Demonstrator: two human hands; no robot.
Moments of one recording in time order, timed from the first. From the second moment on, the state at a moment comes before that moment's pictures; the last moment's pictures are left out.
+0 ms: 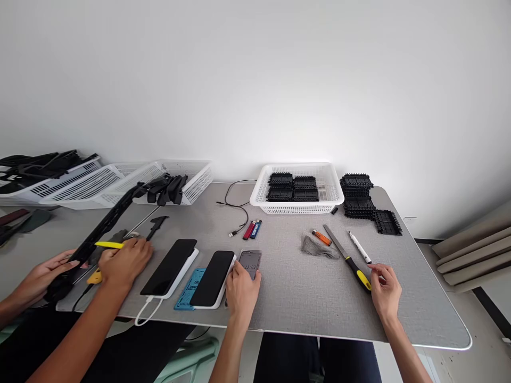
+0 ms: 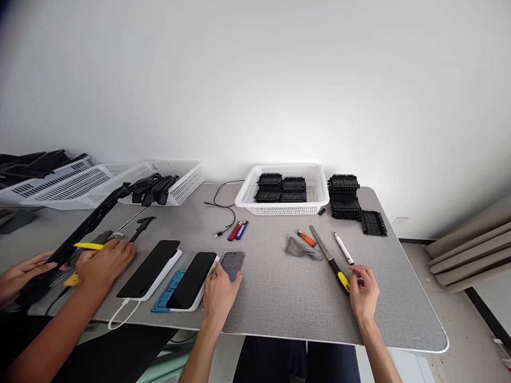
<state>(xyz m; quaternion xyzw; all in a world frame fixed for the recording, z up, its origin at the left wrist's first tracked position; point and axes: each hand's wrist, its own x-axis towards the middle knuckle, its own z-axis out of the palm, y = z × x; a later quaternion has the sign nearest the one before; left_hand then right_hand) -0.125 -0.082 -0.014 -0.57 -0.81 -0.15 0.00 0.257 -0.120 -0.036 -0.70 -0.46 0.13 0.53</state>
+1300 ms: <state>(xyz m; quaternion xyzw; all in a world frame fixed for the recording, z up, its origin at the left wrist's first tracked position) -0.085 -0.121 0.029 -0.67 -0.61 -0.40 -0.13 0.323 -0.026 0.041 -0.78 -0.32 0.25 0.47</state>
